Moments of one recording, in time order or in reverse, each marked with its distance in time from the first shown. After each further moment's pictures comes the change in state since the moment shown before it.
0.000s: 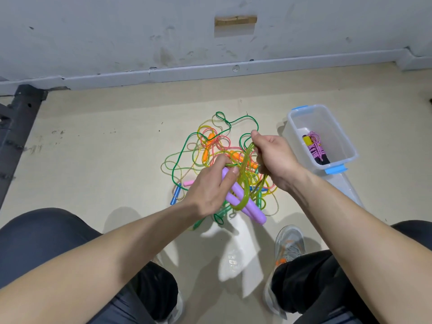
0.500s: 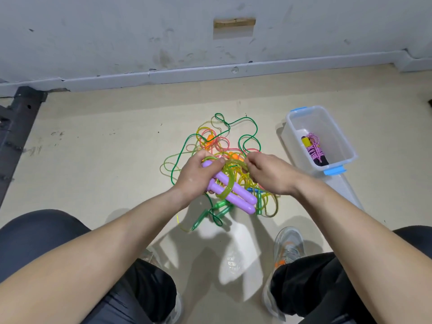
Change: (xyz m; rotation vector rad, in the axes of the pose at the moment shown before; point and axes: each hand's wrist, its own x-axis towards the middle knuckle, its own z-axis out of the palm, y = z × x) left_hand 0.021 -0.001 -0.018 -0.404 0.089 -0.339; right_hand -0.011 0.004 -0.021 -0.948 -0.361 -0.236
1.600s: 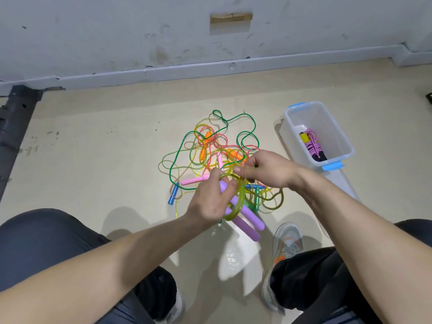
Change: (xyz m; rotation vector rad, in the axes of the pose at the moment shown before) left_hand -0.041 -0.017 0.033 0.327 -0.053 0.006; right_hand 0.004 0.007 -0.001 0.150 -0.106 0.007
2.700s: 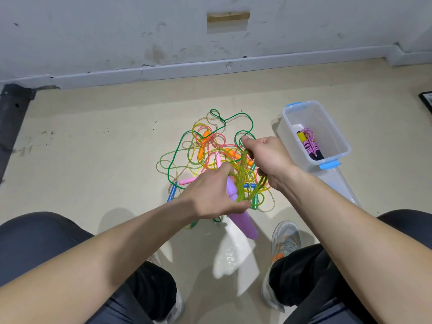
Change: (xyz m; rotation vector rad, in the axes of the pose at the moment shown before) left_hand 0.005 0.019 -0.027 0.451 -0.182 0.221; right_hand 0.012 -0.029 0.011 0.704 0.503 0.342
